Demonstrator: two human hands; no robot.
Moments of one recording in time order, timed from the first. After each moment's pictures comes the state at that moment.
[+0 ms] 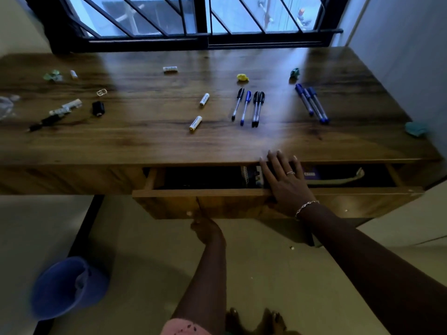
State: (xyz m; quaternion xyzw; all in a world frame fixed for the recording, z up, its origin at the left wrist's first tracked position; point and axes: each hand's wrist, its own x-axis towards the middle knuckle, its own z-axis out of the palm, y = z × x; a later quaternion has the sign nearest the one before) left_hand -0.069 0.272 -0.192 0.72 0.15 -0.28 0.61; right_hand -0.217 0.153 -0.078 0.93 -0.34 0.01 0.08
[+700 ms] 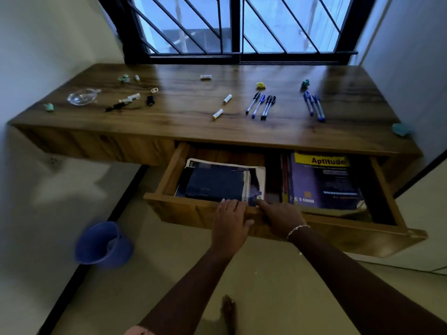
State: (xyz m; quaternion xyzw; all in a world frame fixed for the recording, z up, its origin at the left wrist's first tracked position) left_hand -0.192 0.393 -0.088 0.82 -0.53 0.00 0.20; right_hand -0.292 0.277 -0.073 0.96 -0.27 -0.07 -0.02
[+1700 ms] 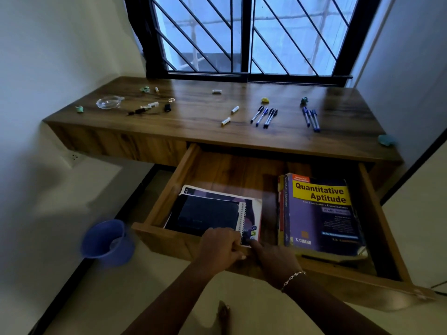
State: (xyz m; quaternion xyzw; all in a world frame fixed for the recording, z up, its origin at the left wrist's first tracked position) left_hand -0.232 0.485 -0.045 0.82 -0.55 -0.11 0.10; right_hand -0.357 0.397 -0.063 0.96 -0.23 -0.11 -0.09
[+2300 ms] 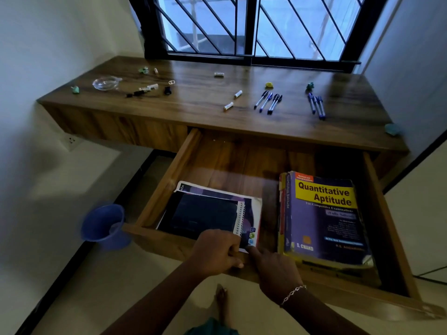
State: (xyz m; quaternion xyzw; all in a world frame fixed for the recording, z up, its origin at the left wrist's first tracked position) left_hand -0.234 0.515 -0.048 0.78 -0.60 -0.16 0.09; right_hand -0.375 0.435 -0.078 0.95 -0.26 -0.10 -0.13
